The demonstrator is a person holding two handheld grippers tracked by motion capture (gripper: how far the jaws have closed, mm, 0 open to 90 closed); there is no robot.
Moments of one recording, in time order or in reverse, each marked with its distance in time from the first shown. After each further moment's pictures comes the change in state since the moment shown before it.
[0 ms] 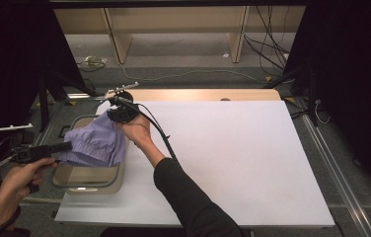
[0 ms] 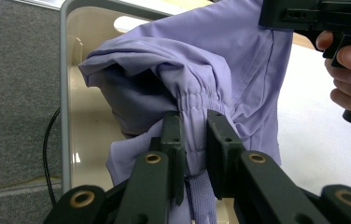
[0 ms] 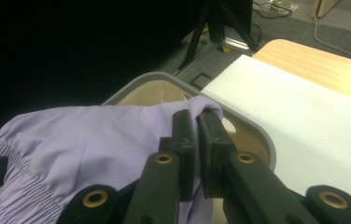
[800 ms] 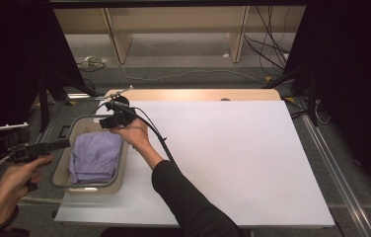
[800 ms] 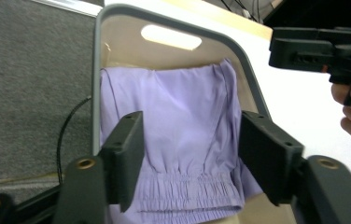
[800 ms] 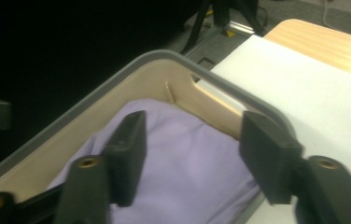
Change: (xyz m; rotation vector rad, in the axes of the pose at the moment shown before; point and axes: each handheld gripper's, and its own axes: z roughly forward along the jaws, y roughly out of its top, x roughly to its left) left arm 0.004 0.003 -0.003 -0.037 0.069 -0.047; right arm 0.005 -0.007 0.013 0.064 0.003 -0.011
